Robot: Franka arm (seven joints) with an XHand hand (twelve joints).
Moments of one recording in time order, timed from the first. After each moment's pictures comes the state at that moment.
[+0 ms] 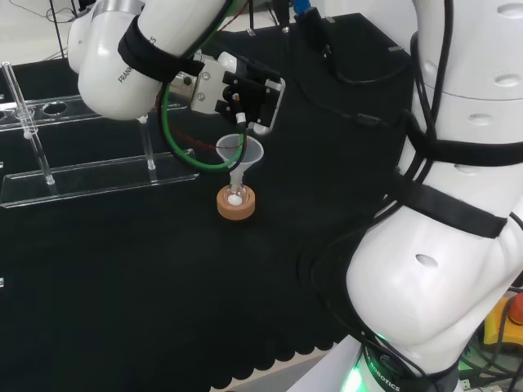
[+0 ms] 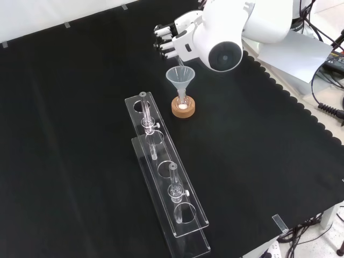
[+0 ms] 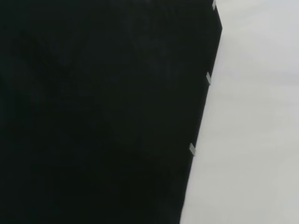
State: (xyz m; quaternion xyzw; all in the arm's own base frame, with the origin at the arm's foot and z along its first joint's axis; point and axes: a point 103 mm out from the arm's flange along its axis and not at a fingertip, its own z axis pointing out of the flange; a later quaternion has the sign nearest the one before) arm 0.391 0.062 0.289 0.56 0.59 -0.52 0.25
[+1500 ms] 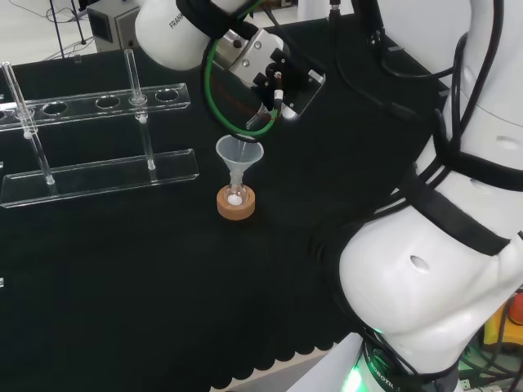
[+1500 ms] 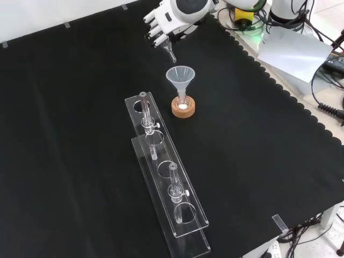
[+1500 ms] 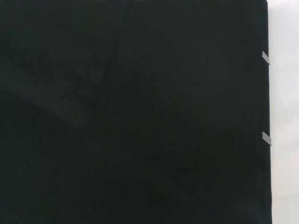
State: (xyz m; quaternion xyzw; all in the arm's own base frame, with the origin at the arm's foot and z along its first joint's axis) arm 0.397 0.007 0.291 0.64 0.63 -0.41 0.14
